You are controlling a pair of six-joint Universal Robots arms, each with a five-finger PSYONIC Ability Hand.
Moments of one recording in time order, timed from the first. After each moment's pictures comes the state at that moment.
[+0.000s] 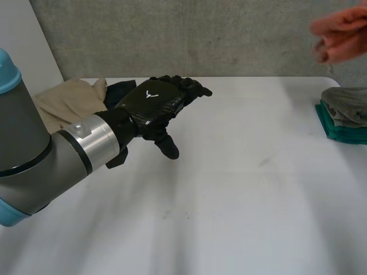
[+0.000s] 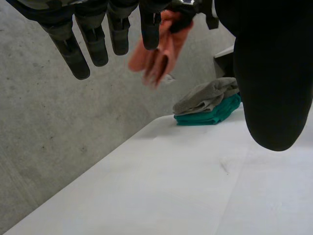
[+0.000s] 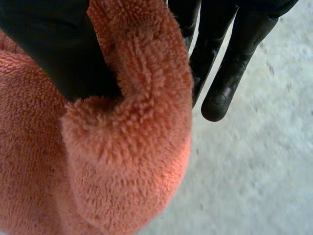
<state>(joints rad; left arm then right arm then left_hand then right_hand) 4.22 -1.79 -1.44 3.13 -1.06 3.29 1.44 -0.83 0.79 -0.50 1.14 2.83 0.19 0.21 0.21 0.20 0.05 0.90 1.17 1.17 1.19 0.91</state>
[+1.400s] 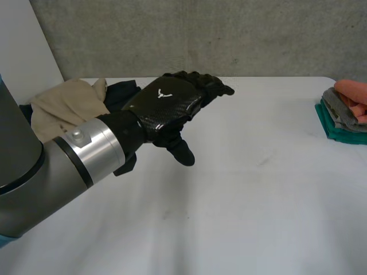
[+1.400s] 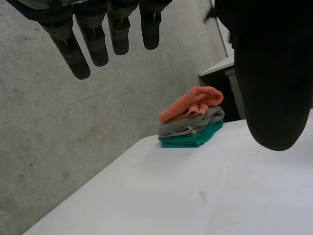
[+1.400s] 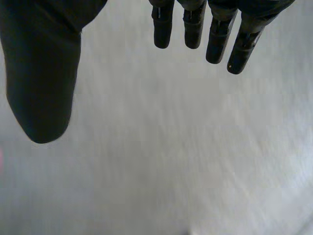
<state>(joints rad) 4.16 -1.71 -1.47 3.14 -1.06 3.26 1.06 -1.30 1.36 -0.45 1.29 2.80 0.19 0.21 0.21 0.20 0.05 0.20 0.22 0.22 0.24 0.06</state>
